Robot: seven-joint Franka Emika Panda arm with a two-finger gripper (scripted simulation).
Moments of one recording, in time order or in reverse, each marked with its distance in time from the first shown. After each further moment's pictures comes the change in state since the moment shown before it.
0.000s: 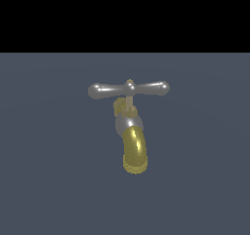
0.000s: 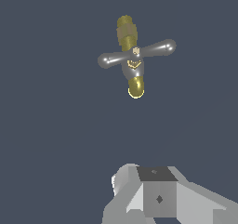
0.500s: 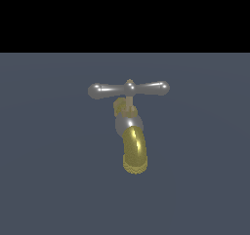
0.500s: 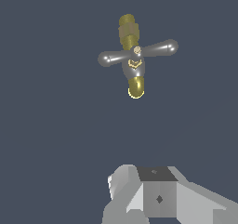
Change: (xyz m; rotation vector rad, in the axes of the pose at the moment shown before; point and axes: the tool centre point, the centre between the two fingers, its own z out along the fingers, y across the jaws) arm 0.000 0.004 0.006 -0.001 -0.001 -0.036
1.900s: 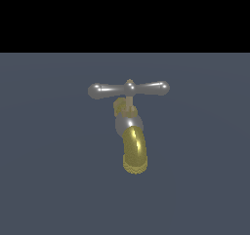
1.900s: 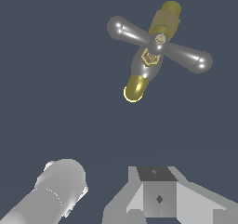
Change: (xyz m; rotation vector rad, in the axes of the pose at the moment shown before) arm 0.019 0.069 0.091 -0.021 -0.014 -0.579
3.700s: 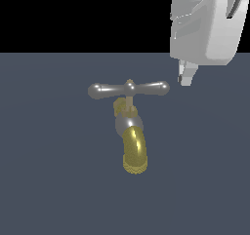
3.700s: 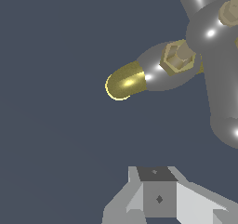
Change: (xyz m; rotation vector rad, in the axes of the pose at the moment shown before) arm 0.045 0.101 0.132 -0.037 -0.022 -0.849
